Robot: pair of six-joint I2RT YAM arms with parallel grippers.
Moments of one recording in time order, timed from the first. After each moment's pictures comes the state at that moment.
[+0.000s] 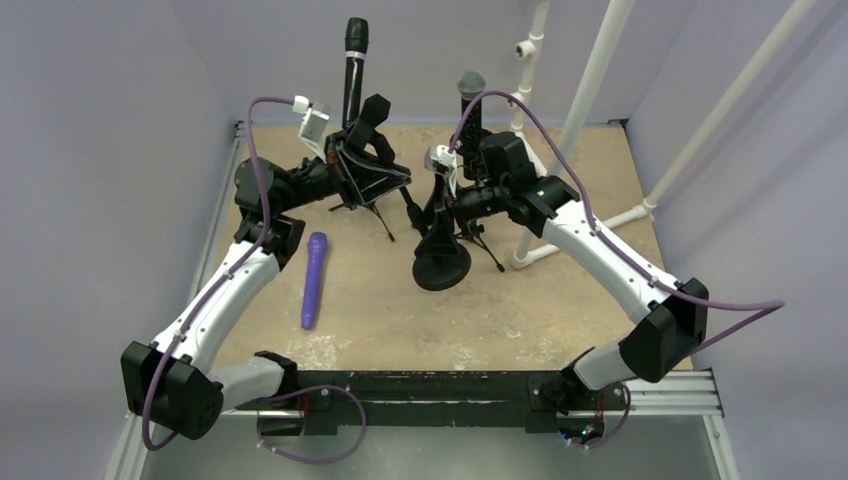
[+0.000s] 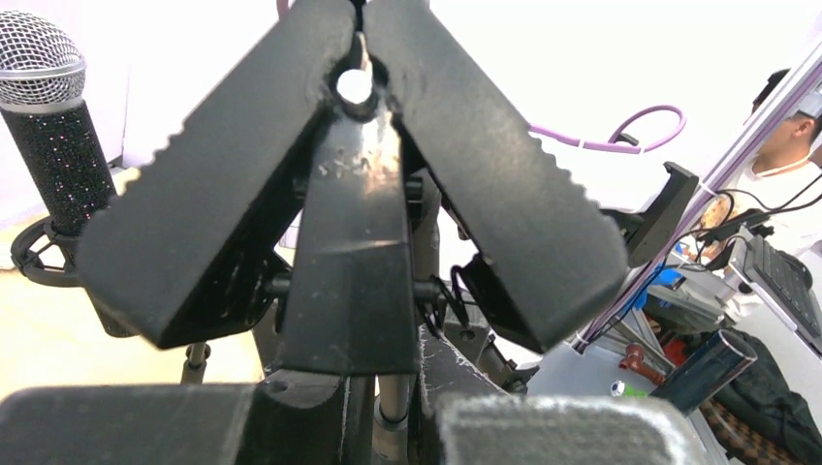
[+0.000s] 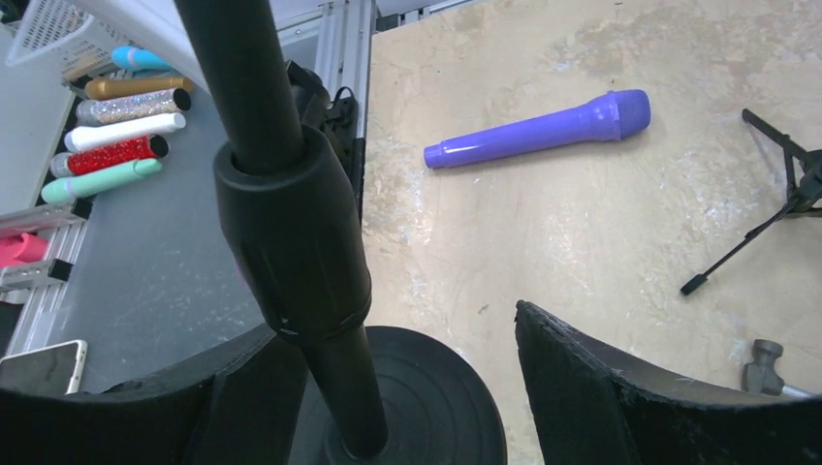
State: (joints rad) left arm -0.35 1.17 1.05 0.60 0.94 -0.79; right arm 0.60 1.47 1.41 -0.53 -0.96 -0.17
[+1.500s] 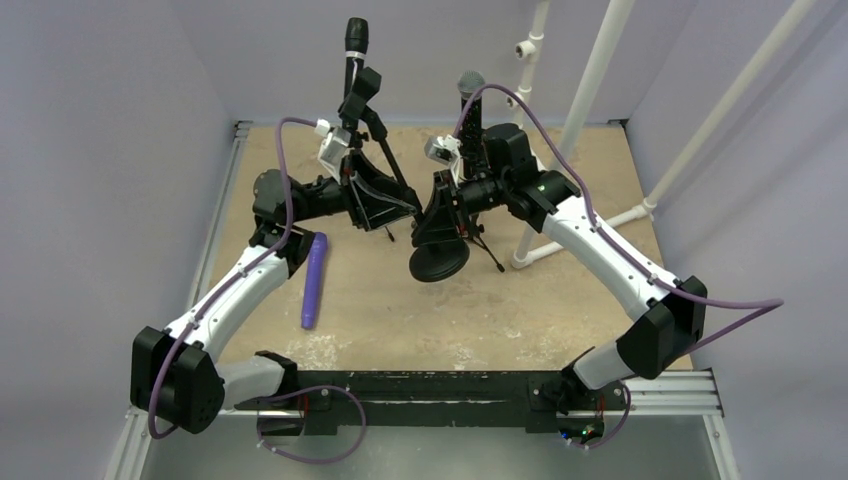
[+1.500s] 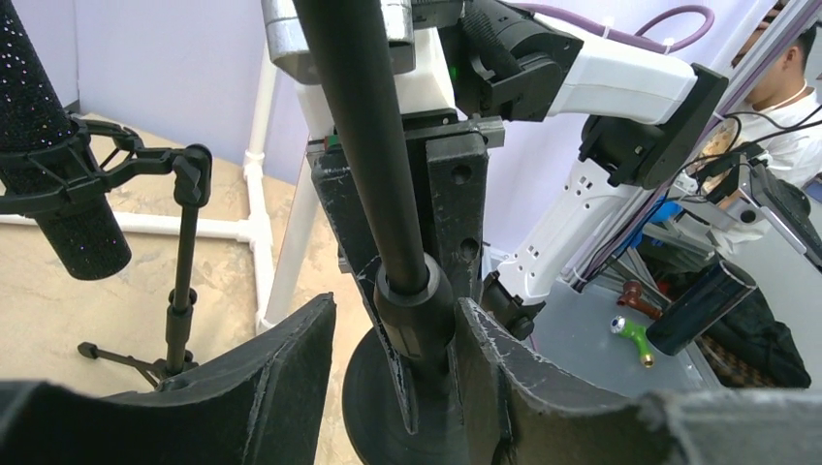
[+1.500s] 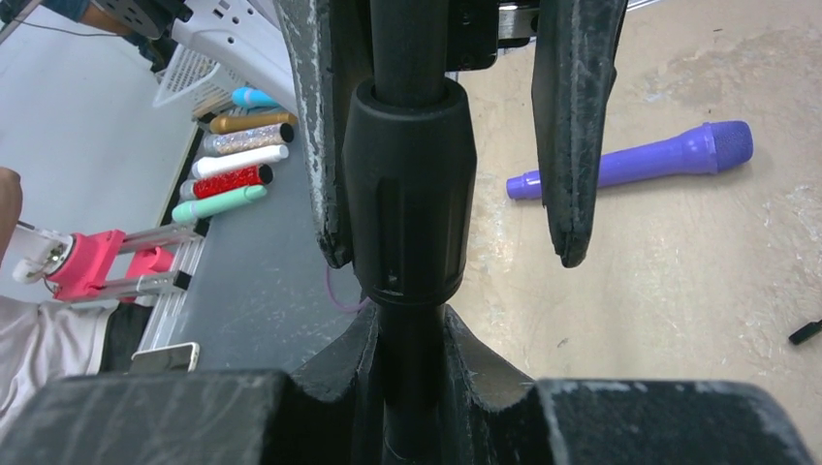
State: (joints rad) left arm -0.37 1.20 0.91 0.69 1.03 -0.71; right arm 0.59 1.49 1.45 -0.47 -1.14 0.02
